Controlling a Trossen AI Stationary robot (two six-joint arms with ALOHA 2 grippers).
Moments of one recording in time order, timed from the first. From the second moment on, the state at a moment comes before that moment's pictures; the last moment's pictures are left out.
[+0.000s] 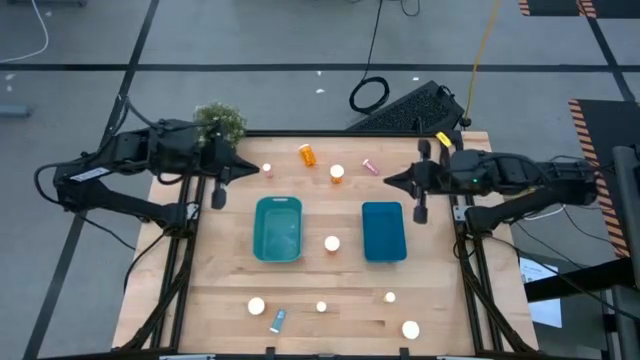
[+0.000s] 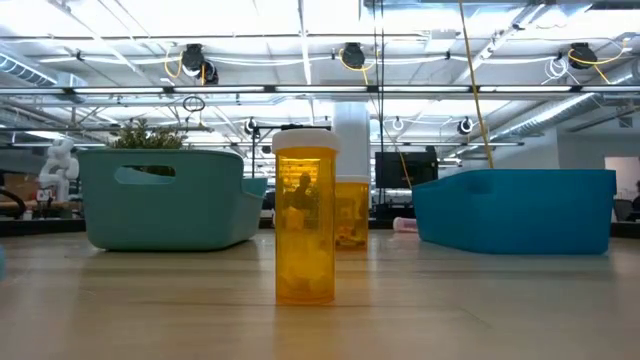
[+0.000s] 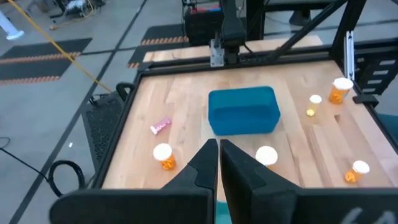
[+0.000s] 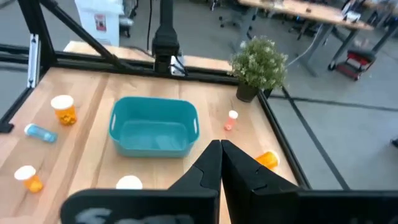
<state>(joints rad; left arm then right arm) 0.10 1.03 1.44 -0.87 -0.01 0.15 0.10 0.99 1.22 -0.65 0.27 -0.08</state>
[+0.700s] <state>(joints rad) 0.08 1.04 1.08 -0.70 -0.18 0.13 0.10 1.10 1.24 -0.68 0.27 0.07</state>
